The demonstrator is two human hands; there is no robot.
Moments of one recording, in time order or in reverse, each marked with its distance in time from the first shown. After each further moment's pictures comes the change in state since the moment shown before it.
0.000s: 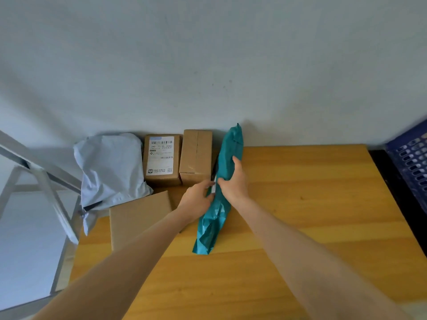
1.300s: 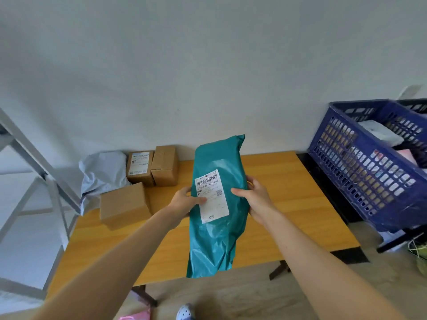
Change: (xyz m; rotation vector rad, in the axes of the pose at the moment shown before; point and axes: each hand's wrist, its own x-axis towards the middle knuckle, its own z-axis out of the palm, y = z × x) left_hand -0.163 0.116 0.082 -0.547 0.024 -0.208; right_hand -0.182 0.084 -0.216 0.673 -0.112 -0.001
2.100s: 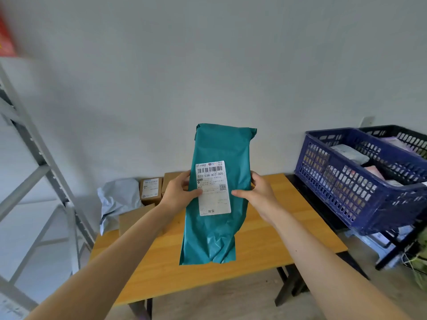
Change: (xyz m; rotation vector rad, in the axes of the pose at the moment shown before) left_hand -0.140 0.062 -0.044 0.231 0.096 0.566; right_hand -0.123 -0.070 0.032 -0.288 0.009 -0.407
